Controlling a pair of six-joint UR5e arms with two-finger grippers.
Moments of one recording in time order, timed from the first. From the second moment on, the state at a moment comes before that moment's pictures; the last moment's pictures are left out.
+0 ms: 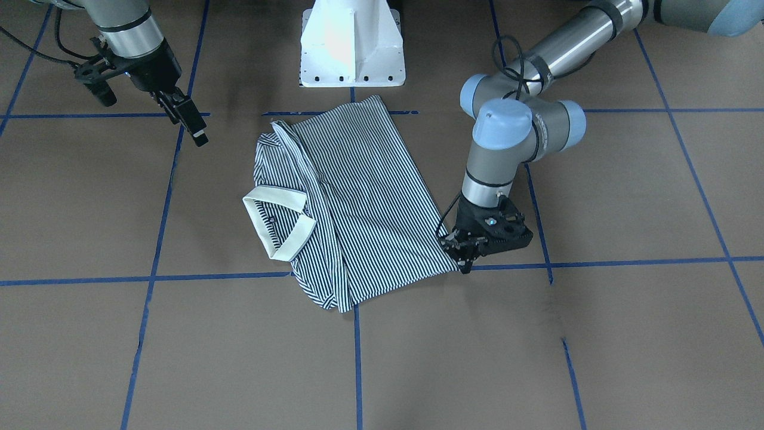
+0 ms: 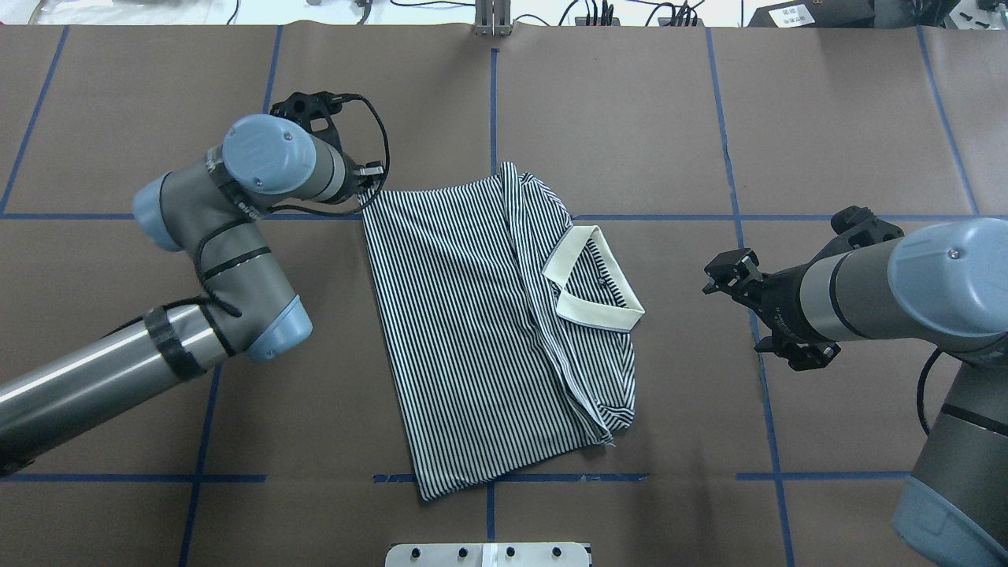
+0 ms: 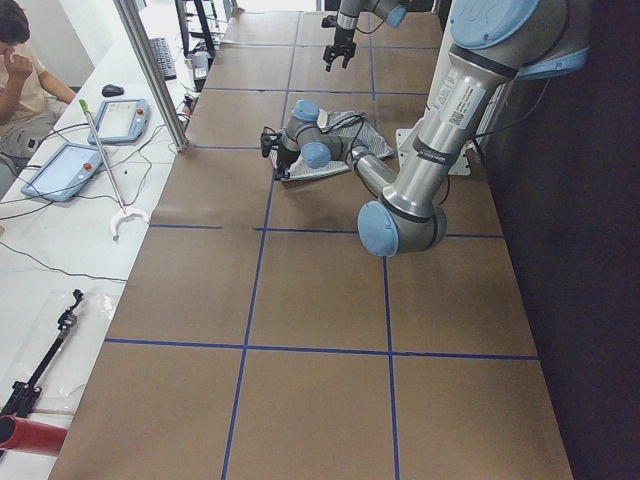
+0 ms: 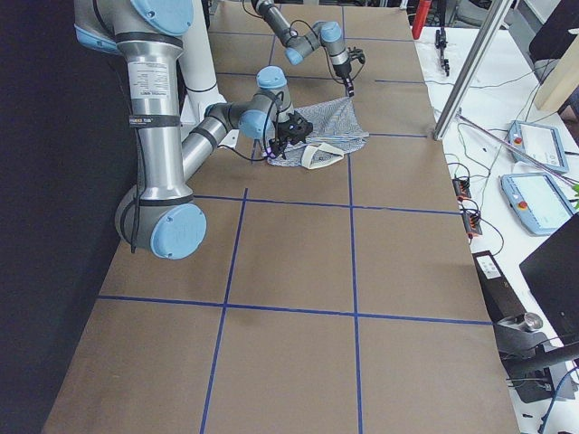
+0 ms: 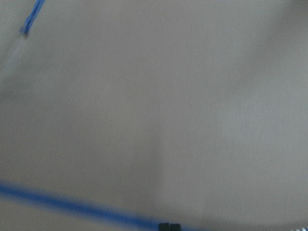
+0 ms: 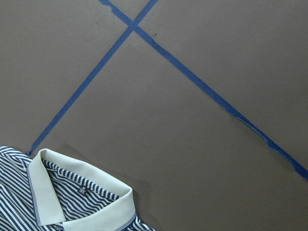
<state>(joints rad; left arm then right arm) -0.71 -2.25 -1.29 -2.10 -1.66 -1.35 0.58 -1.50 2.22 -1.42 1.80 2.03</state>
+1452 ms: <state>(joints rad) -0.85 -2.12 -1.37 -2.30 -1.89 -1.31 0.46 -1.03 1.85 -1.54 1.76 1.62</state>
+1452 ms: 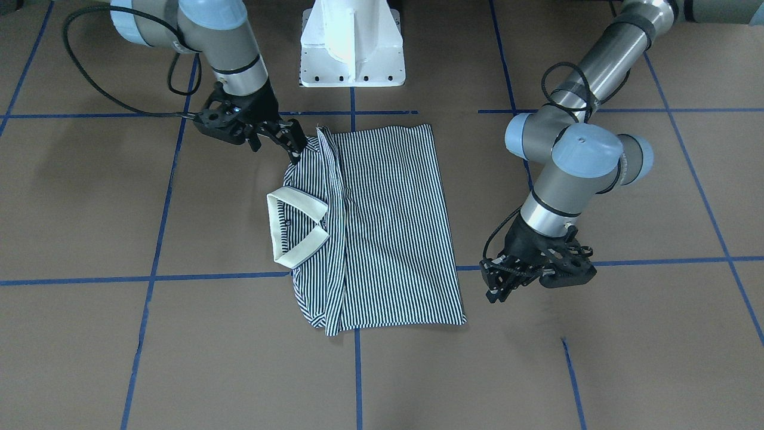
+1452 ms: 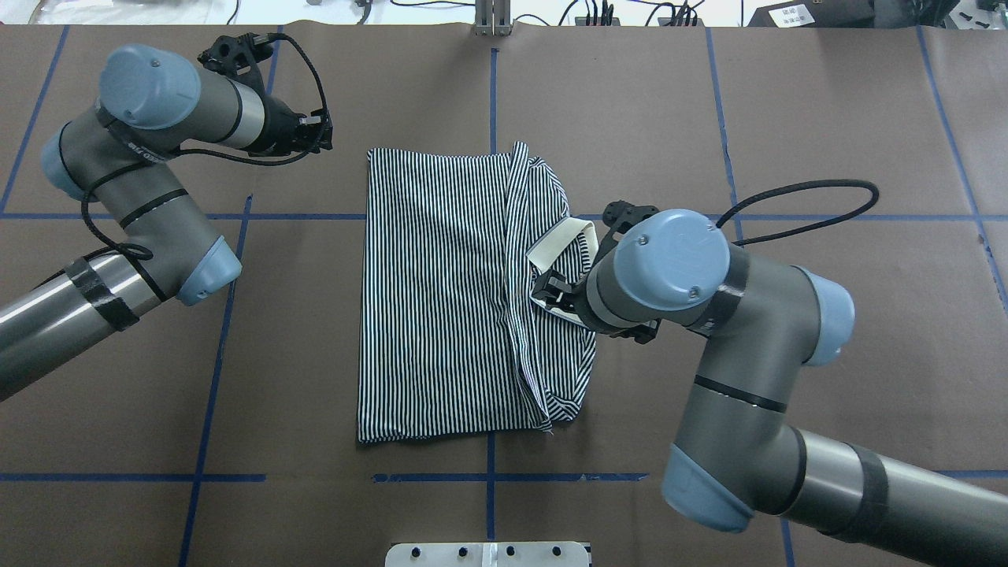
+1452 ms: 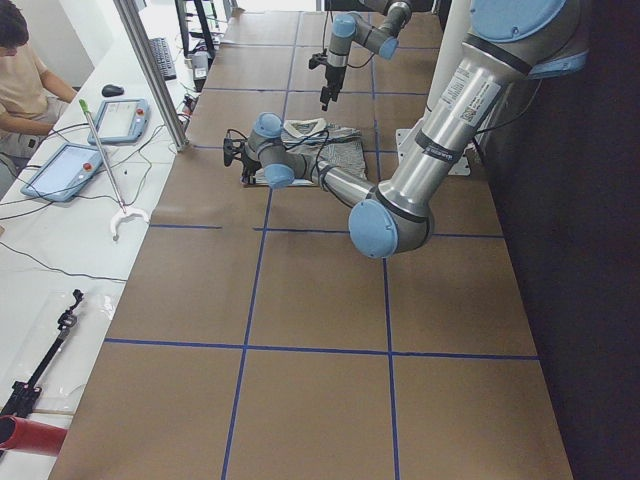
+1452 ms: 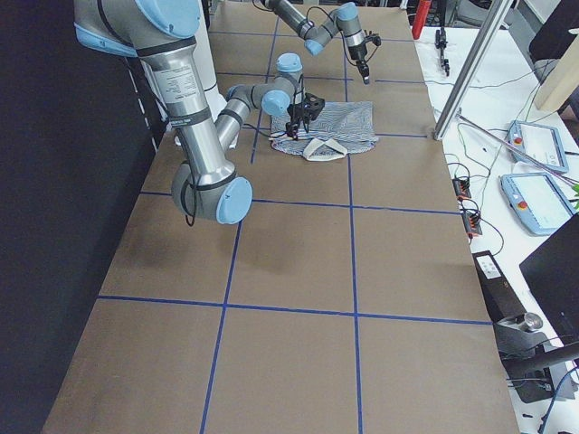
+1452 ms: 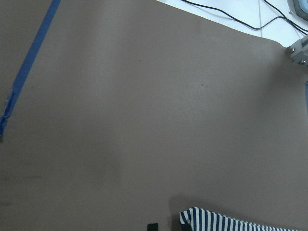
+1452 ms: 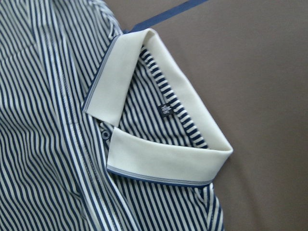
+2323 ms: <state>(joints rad) -0.85 -2.09 -1.40 -2.30 -1.89 -1.31 0.41 -0.80 1.59 -1.72 1.73 1.28</state>
